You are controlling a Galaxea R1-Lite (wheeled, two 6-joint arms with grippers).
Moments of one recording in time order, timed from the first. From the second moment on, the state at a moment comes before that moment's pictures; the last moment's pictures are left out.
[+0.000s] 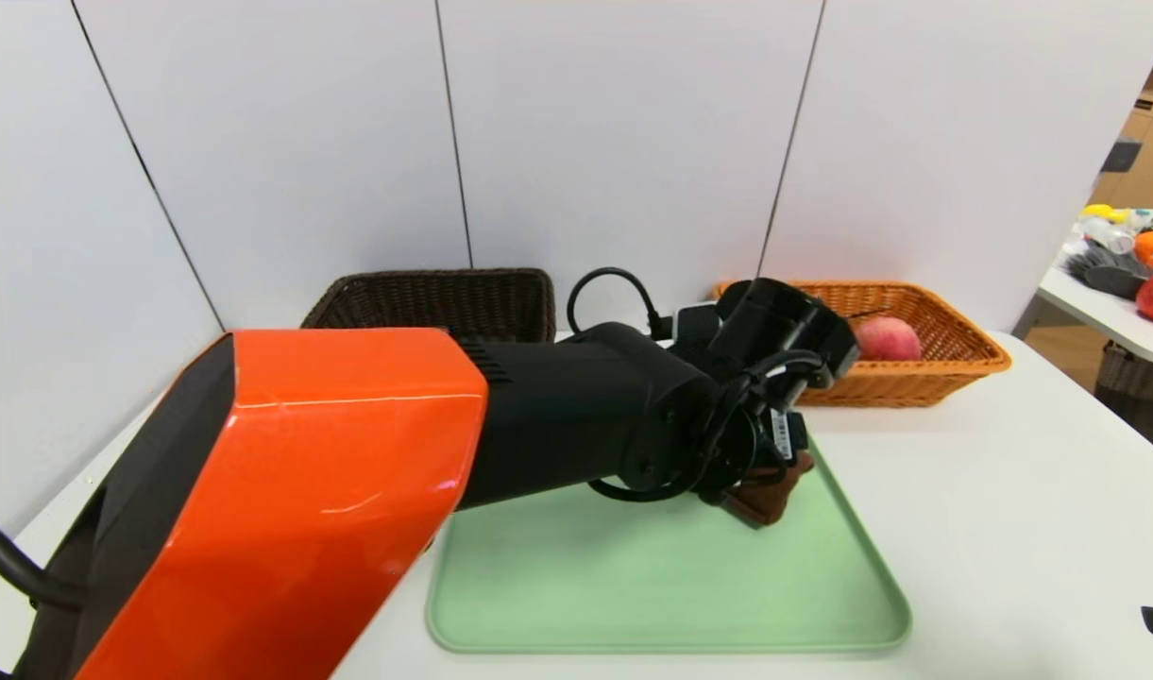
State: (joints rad) left arm -0.99 2.31 -1.99 0.35 0.35 -0.71; right arm 0.15 0.93 -0.88 0.75 -0.12 -0.03
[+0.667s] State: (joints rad) left arm -0.99 2.37 -1.99 0.28 0.37 -0.71; right arm 0.15 0.86 -0.83 0.75 -0.12 -0.03
